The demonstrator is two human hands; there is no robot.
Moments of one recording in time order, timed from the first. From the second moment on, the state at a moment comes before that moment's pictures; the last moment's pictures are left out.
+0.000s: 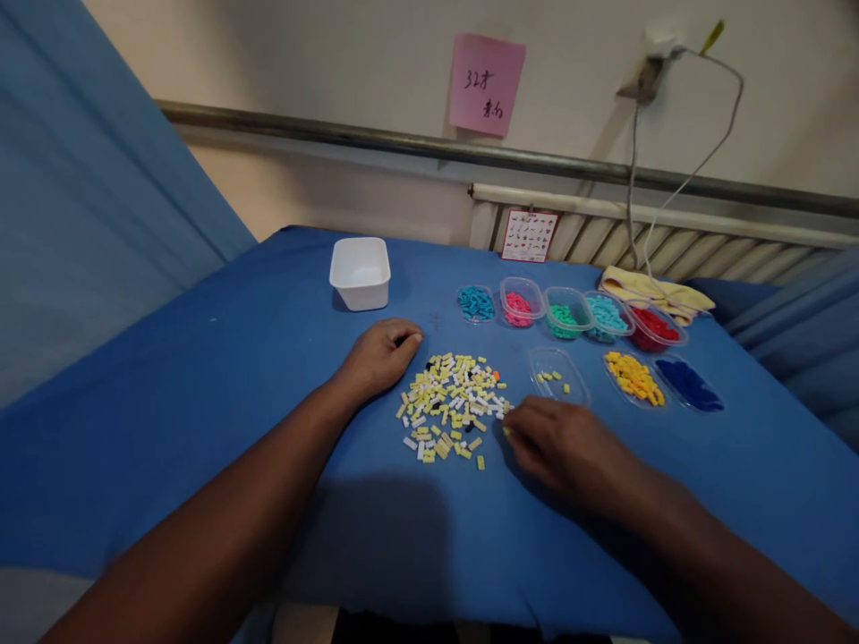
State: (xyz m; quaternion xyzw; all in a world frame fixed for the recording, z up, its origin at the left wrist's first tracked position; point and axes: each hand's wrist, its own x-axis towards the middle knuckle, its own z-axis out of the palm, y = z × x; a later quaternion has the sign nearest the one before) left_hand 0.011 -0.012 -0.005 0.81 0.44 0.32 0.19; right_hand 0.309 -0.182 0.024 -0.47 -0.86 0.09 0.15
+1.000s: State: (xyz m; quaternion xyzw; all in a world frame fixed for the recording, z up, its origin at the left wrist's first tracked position) left_hand 0.013 -0.012 -0.009 0.81 0.44 0.33 0.20; right_hand 0.262 -0.186 0.008 -0.42 -0.87 0.18 0.18
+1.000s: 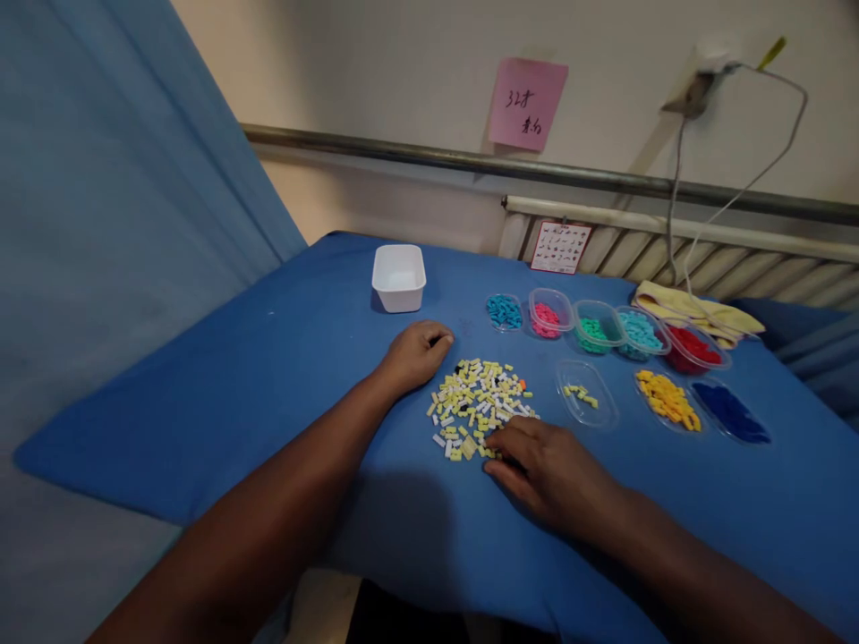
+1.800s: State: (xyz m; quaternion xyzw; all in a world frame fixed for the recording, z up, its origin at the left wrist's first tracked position) left_hand 0.012 -0.017 -0.005 0.81 0.45 0.32 0.20; right_hand 0.383 -0.153 0.014 -0.59 -0.78 -0.03 0.18
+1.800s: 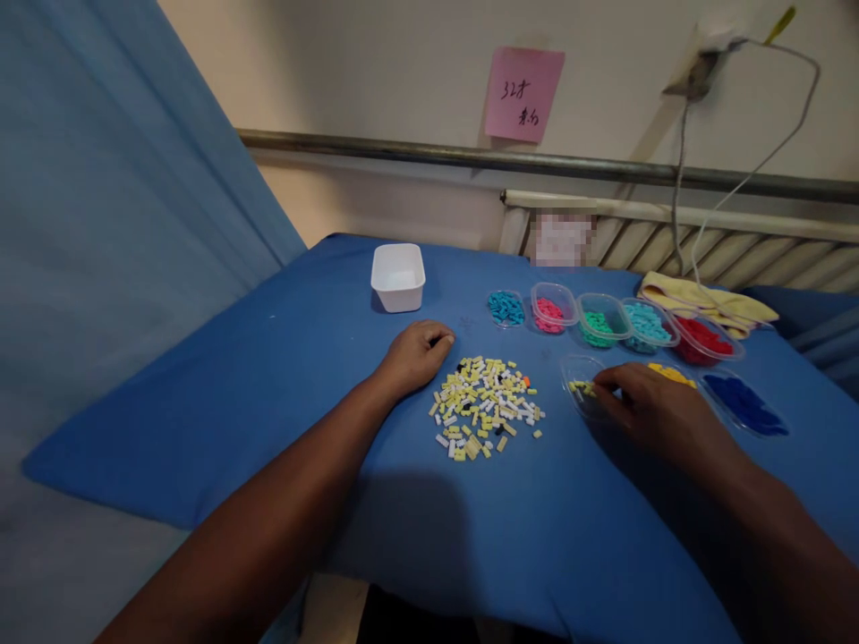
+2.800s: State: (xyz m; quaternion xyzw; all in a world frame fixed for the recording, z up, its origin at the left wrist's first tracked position) left_hand 0.013 -0.019 -0.006 0.81 0.45 0.32 0.20; right_hand 0.244 -0.140 0.037 -0.35 -0.92 0.16 0.05
